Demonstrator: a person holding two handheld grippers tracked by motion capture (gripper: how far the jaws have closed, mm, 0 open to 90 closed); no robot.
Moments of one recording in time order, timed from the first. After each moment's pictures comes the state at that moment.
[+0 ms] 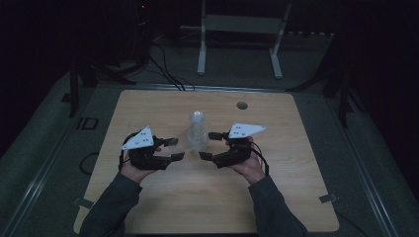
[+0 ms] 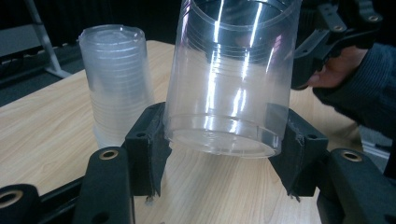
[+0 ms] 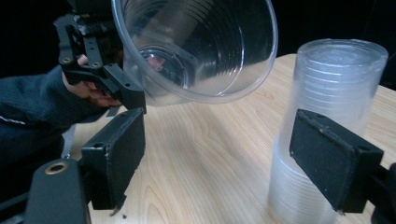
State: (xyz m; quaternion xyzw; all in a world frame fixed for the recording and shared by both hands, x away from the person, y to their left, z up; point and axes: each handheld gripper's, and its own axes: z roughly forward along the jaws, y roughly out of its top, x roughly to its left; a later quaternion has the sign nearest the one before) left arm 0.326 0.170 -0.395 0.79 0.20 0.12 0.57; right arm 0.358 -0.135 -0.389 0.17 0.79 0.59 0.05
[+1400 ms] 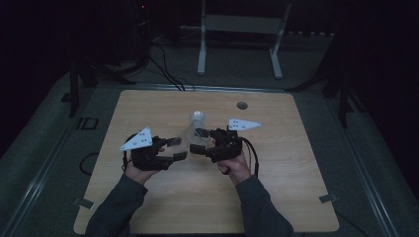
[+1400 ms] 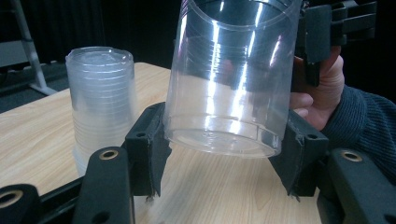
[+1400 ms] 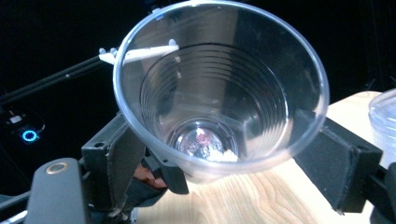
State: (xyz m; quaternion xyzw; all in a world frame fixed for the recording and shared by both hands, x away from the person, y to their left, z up) left arm 0.325 0.165 -0.399 0.75 0.19 0.10 0.62; right arm 0.369 -0.114 -0.392 0.17 0.69 0.70 -0.09
